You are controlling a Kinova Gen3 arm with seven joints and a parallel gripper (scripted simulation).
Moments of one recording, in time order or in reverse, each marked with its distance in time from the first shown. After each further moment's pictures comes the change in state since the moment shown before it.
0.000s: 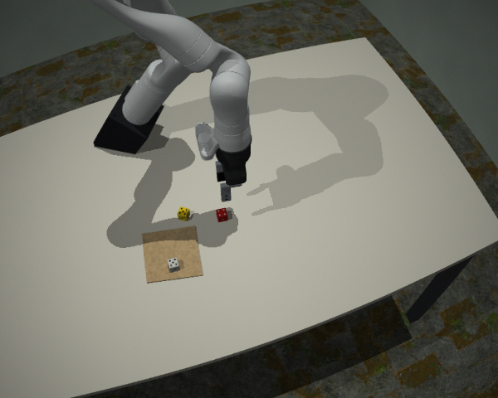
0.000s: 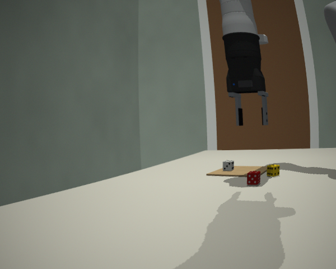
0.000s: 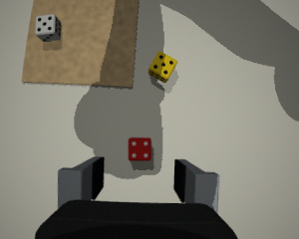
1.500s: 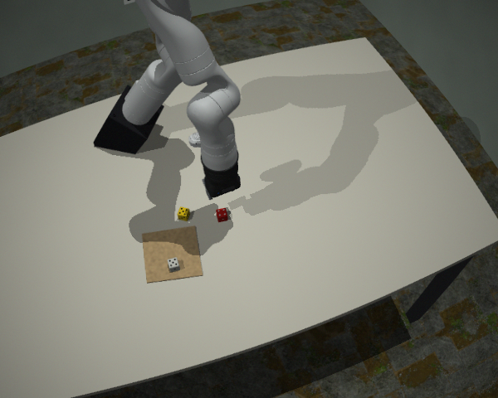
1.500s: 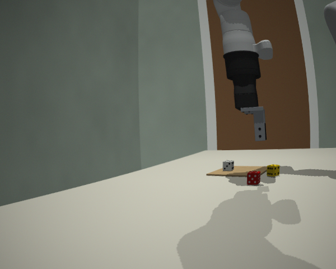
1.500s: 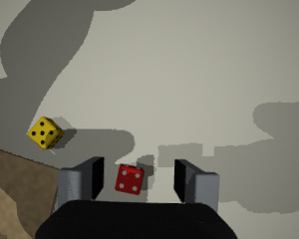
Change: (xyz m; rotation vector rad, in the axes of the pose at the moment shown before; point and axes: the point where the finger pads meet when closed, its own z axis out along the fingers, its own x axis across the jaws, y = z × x) arm 0.016 -0.007 0.031 0.007 0.055 1.355
